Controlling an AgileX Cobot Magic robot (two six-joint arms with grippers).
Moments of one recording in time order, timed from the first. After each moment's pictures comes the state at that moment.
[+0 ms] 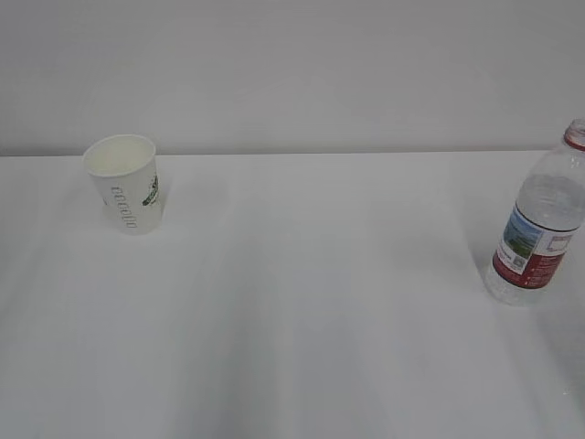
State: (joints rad) left arm -0.04 0.59 -0.55 -0.02 0.22 0.01; right arm -0.06 0.53 -0.60 0.01 0.46 0.05
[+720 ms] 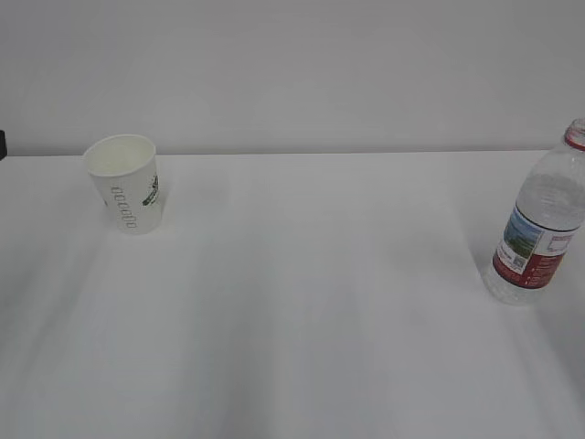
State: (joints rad) left arm -0.21 0.94 -0.48 0.00 -0.11 0.01; right arm -0.06 0.70 -0.60 -0.10 0.24 0.05
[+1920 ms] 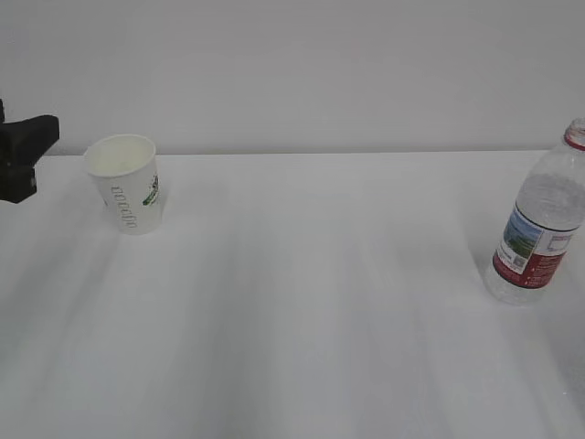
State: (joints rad) left arm -0.21 1.22 -0.47 0.13 -0.52 0.01; right arm -0.06 0.81 -0.32 -0.11 -0.35 0.05
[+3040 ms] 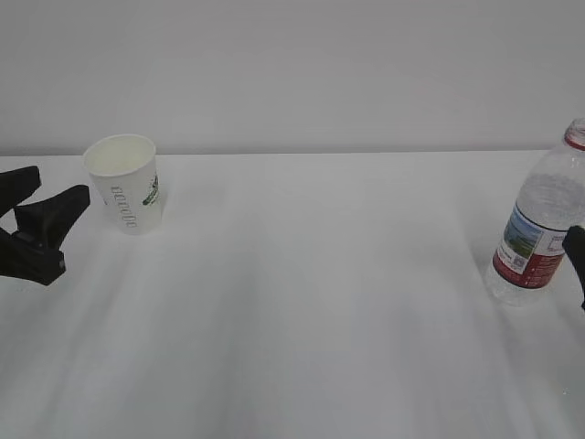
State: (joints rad) left arm -0.22 1.46 -0.26 0.16 -1.01 0.01; right arm -0.06 1.39 -0.04 -0.17 -1.11 0.11
